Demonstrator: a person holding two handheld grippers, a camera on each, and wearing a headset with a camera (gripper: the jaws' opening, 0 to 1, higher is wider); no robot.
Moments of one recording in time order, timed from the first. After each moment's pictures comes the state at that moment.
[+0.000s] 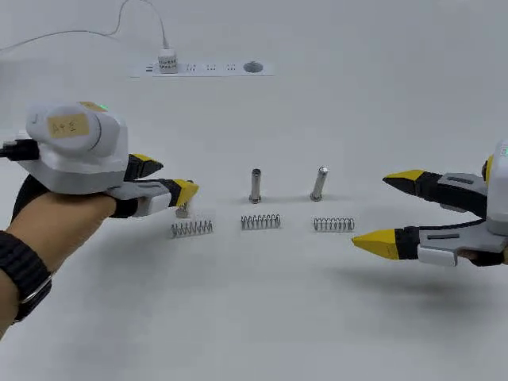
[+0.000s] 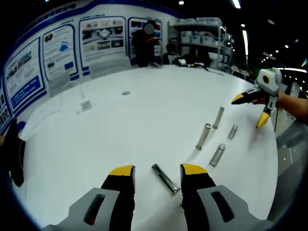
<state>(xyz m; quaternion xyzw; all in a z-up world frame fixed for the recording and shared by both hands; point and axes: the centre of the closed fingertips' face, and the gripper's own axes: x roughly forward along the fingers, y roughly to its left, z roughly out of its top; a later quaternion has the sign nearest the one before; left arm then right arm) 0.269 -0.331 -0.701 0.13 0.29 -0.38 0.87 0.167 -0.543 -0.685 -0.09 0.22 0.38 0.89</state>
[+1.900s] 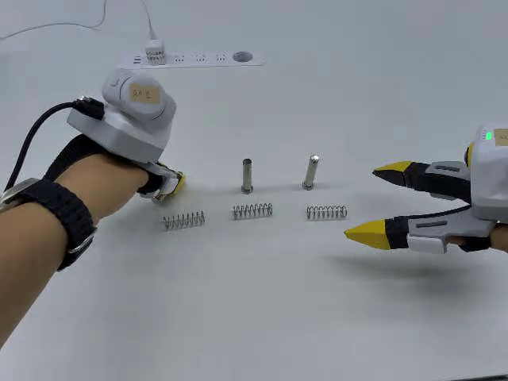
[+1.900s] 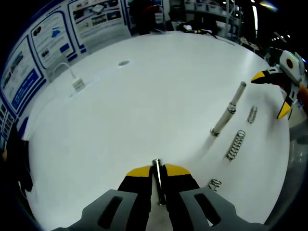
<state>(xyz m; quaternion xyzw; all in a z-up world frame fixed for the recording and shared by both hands) 0.277 -0.334 -0.736 0.21 0.41 -0.33 0.82 0.164 -0.546 -0.694 -0.10 0.24 0.39 0.89</state>
